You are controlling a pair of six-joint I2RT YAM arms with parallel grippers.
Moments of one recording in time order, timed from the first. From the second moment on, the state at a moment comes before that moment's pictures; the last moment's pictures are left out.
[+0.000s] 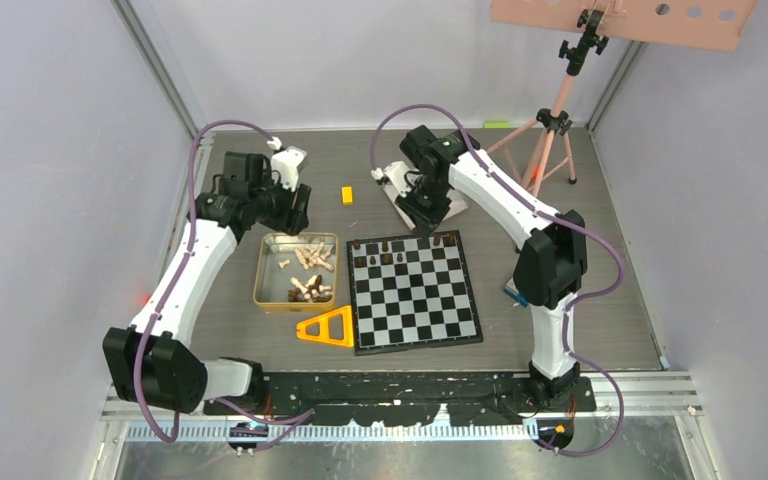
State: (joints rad) left arm -0.19 1.29 1.23 -0.71 0.26 0.20; right arm 0.58 2.01 1.95 -1.27 -0.21 -0.36
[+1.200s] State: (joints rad) left arm -0.17 1.22 1.18 -0.78 0.20 0.31; right arm 0.67 2.33 2.34 -1.55 0.02 -0.55
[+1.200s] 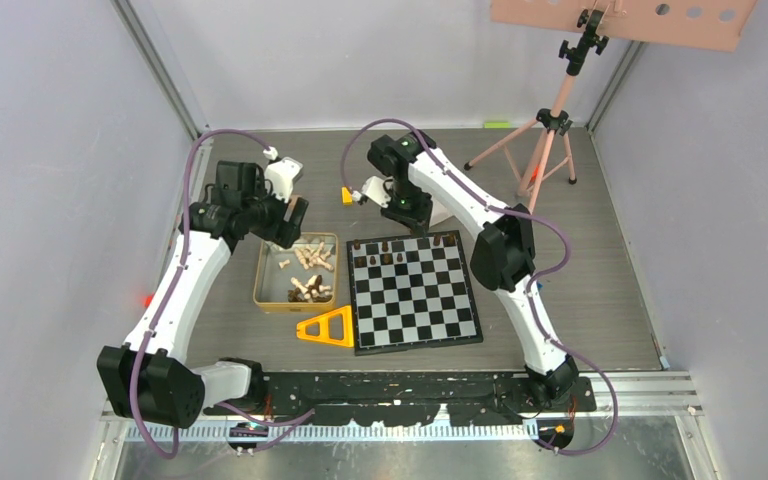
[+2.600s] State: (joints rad) left arm -0.16 1.22 1.16 -0.78 0.20 0.32; right arm 0.72 2.46 2.39 -1.55 0.11 -0.63
